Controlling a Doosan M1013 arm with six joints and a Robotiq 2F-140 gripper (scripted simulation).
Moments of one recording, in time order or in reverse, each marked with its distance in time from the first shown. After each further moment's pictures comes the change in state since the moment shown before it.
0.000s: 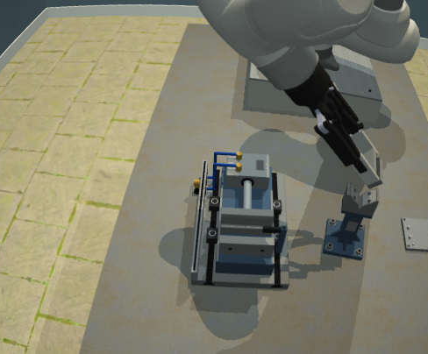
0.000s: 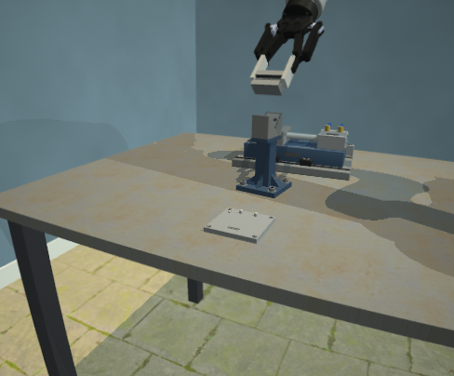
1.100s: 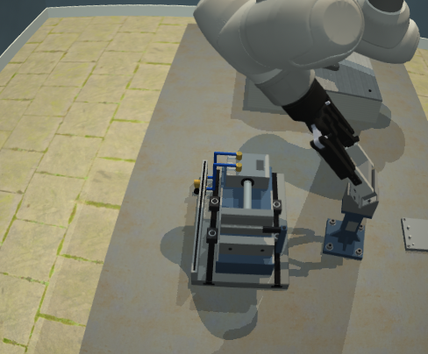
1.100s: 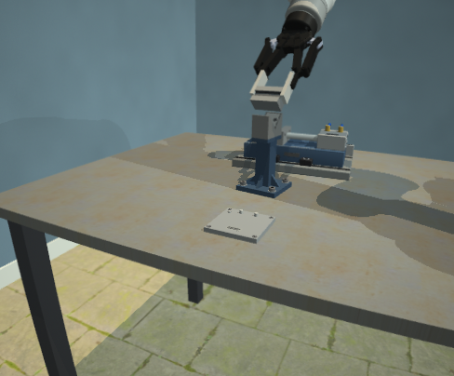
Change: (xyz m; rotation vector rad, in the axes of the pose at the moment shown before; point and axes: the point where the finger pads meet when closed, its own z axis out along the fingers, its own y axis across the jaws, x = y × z) arm -0.023 0.000 0.021 -0.002 0.000 0.001
